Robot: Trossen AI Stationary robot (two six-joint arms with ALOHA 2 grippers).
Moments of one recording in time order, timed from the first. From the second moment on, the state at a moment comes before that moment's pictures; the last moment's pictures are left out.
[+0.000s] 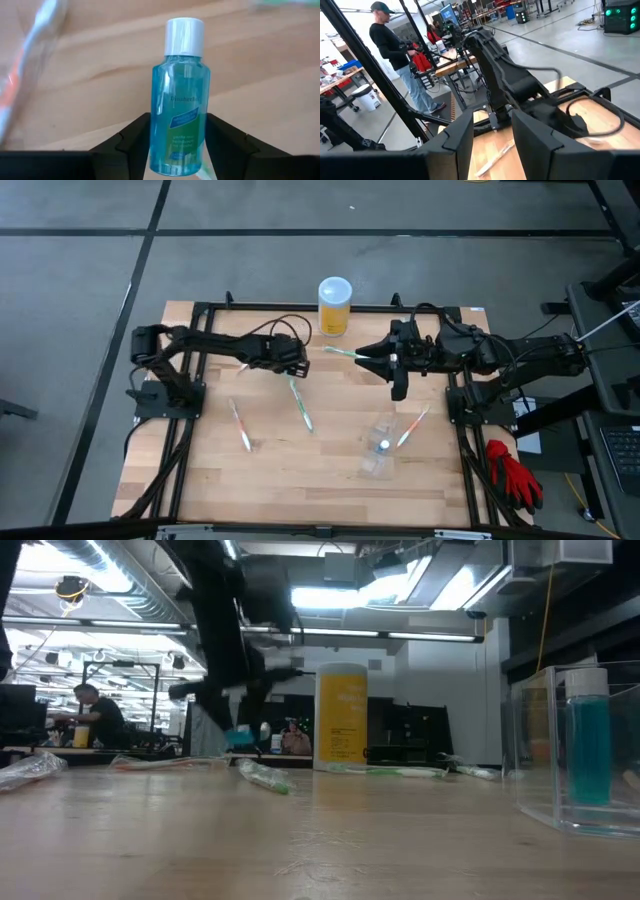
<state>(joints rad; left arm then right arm) 0.21 1.64 1.04 -0.62 -0.29 -1.06 0.18 1.16 1.25 -0.19 0.22 0.40</state>
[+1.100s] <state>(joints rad) -0.20 1.29 1.04 -0.30 0.07 -0.60 0.24 1.26 1.27 -0.45 -0.07 -0.17</state>
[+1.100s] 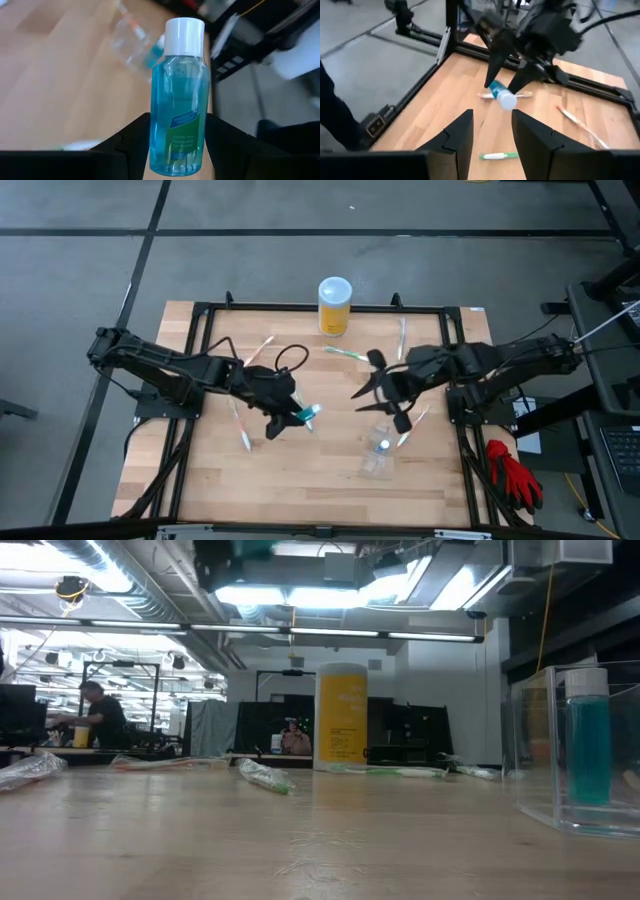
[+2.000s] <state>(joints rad) -0.21 1.29 1.11 -0.18 0.27 -0.64 0.33 1.50 1.54 -0.53 0.05 -0.24</state>
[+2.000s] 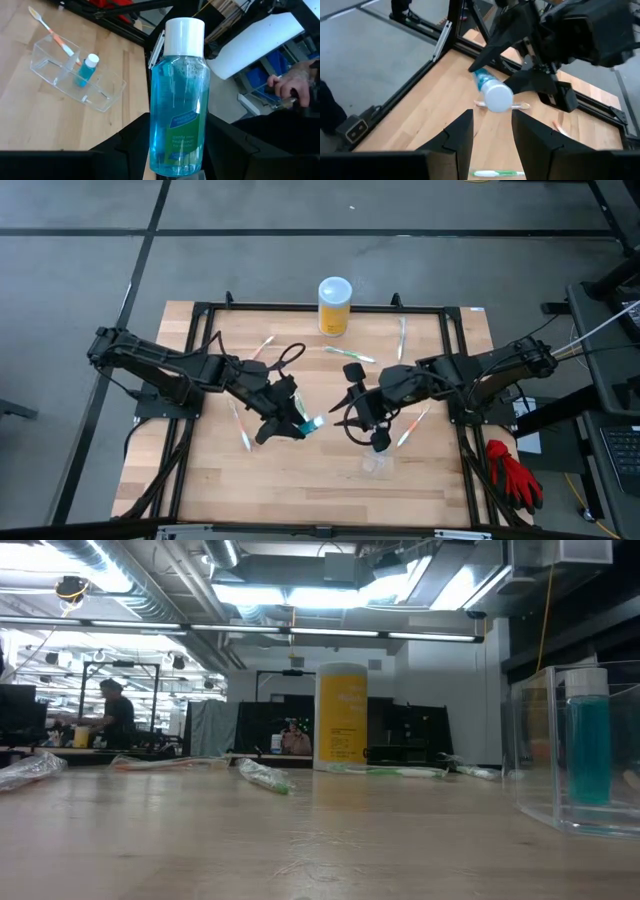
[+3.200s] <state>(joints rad) -0.21 1.29 1.11 -0.13 0.32 -0.58 0.34 1.55 1.54 -0.43 0.06 -0.16</state>
